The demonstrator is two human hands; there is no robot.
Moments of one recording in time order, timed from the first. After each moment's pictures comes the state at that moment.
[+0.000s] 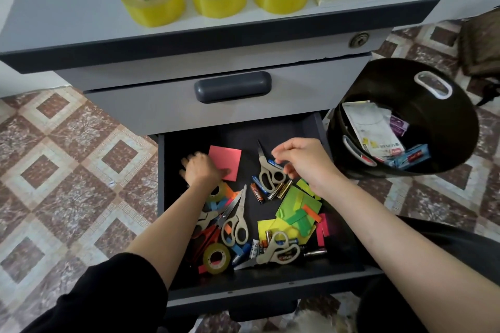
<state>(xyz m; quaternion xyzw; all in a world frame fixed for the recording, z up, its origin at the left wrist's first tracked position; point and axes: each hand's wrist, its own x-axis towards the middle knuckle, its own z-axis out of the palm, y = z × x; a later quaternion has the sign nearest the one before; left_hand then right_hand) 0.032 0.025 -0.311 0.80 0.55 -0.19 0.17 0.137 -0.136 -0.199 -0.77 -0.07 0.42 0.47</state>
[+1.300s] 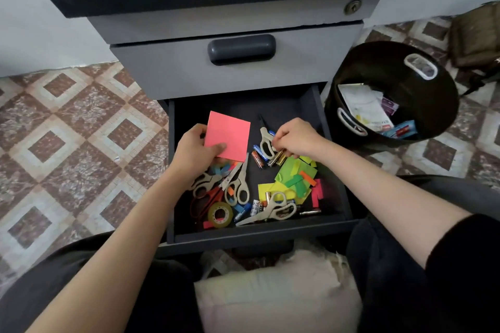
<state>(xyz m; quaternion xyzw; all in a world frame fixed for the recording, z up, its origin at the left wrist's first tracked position) -0.044 -0.024 -0.210 0.70 0.45 0.06 0.55 0.123 -0.143 -0.229 -0.86 -0.26 0.36 0.23</state>
